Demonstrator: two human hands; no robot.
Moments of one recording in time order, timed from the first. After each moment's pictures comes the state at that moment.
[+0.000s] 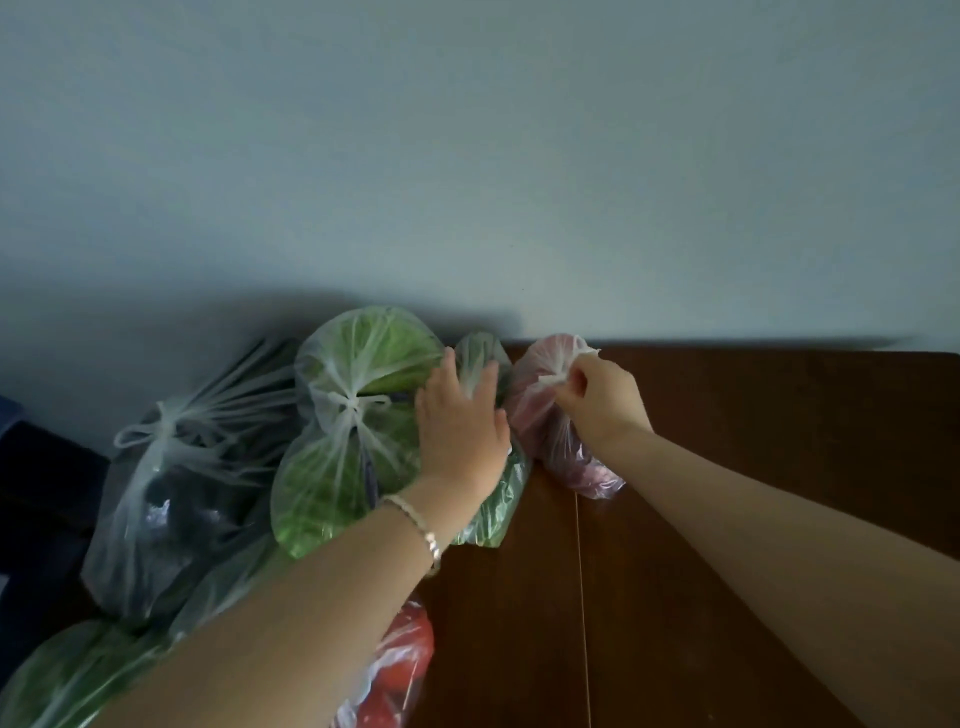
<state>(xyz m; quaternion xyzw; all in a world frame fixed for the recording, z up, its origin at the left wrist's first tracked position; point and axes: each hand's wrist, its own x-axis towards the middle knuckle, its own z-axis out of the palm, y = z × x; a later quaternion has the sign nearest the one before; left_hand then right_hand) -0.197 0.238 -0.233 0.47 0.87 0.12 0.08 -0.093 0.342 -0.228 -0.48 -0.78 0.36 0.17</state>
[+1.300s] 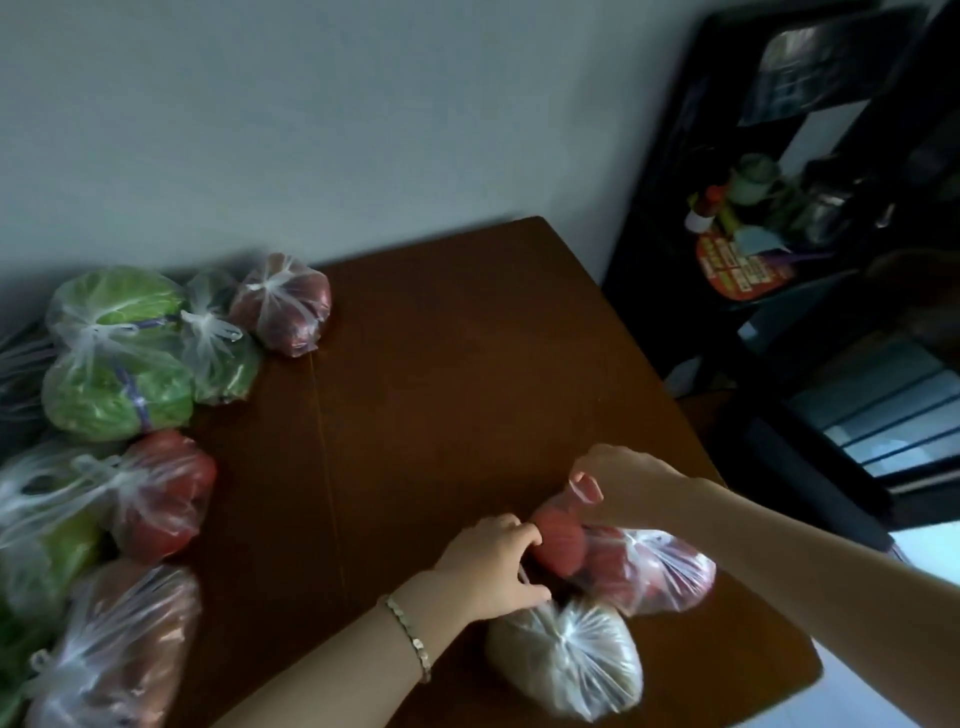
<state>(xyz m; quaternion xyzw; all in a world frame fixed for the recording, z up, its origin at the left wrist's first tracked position) 0.183 0.056 -0.198 0.72 0.58 -0.08 0.38 0.348 0.151 -0.171 -0.47 -0.82 0.24 -0.22</state>
